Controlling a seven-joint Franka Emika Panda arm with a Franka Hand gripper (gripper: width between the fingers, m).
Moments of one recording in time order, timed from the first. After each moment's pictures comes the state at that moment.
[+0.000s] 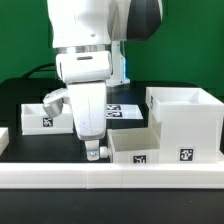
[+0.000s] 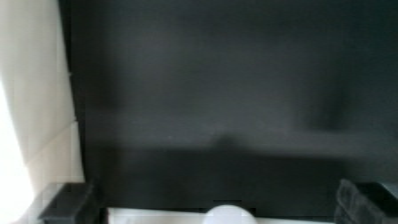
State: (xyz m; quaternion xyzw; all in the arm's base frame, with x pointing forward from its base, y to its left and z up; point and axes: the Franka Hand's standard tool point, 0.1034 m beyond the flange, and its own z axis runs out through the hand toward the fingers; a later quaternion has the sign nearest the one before) arm 0.594 -0.048 0.024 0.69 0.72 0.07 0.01
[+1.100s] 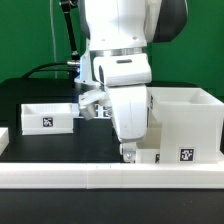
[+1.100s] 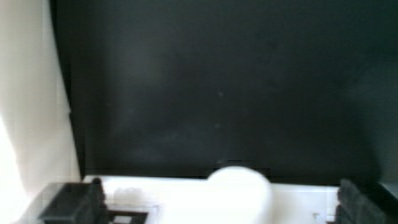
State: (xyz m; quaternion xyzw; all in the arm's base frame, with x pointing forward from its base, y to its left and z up) arm 0.595 0.011 0.023 0.69 0.72 0.07 0.00
